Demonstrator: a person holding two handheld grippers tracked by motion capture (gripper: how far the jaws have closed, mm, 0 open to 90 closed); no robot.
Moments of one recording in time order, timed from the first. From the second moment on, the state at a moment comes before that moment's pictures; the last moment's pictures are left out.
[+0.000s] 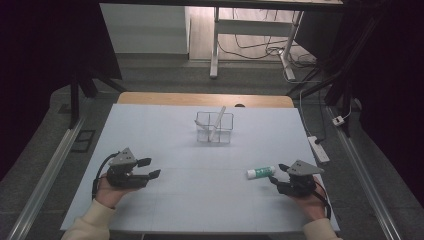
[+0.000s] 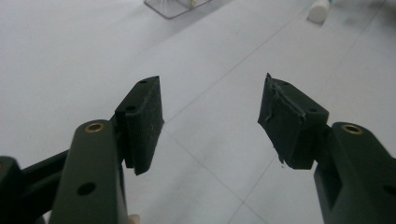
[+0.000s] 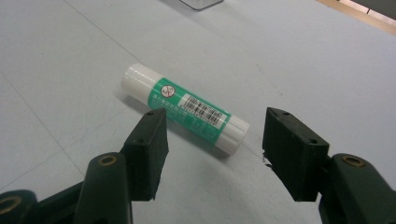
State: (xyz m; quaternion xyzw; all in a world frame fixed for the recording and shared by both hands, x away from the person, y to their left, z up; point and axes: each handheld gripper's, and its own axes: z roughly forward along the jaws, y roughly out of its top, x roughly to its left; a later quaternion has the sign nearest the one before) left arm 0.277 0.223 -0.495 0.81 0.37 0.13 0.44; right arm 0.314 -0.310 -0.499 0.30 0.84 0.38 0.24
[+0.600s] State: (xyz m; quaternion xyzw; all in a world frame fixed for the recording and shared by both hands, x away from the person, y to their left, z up) left arm 0.277 0.223 -0.499 0.81 0.37 0.13 0.43; right arm 0.318 -0.304 -0.488 0.28 0.86 0.38 0.21
